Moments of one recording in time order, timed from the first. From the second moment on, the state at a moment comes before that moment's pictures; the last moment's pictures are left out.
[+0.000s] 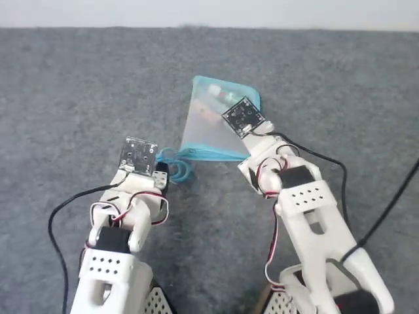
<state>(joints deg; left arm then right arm) 0.0 -72.7 86.3 35.3 -2.4 -17.5 -28.5 51.1 40.2 22.7</state>
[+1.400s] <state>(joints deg) 14.4 -72.7 87.6 43.6 -8.3 -11.8 -52.7 53.5 66.1 20.1</state>
